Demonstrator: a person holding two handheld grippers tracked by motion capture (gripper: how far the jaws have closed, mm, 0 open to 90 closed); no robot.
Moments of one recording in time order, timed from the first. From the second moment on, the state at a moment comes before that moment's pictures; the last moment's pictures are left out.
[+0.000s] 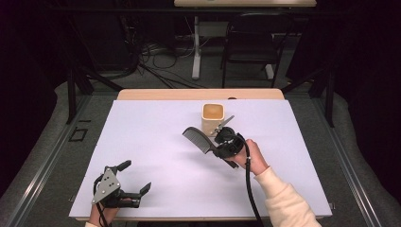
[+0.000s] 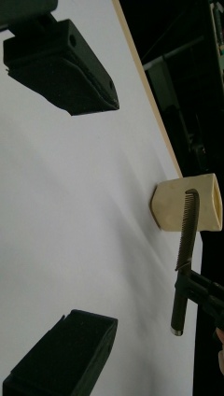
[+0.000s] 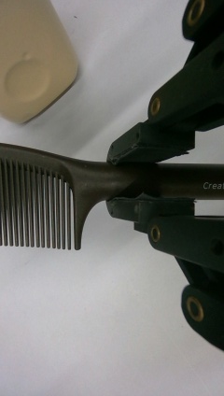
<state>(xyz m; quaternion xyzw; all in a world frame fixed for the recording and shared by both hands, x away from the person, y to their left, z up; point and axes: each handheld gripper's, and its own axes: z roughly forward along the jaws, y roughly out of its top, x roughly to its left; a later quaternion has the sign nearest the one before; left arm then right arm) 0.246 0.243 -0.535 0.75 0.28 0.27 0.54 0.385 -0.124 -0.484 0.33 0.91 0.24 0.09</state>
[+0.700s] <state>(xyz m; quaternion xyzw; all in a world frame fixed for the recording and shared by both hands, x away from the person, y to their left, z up) 0.246 0.243 -0.535 0.75 0.28 0.27 0.54 0.376 -0.147 -0.476 0.33 0.89 0.29 0.10</state>
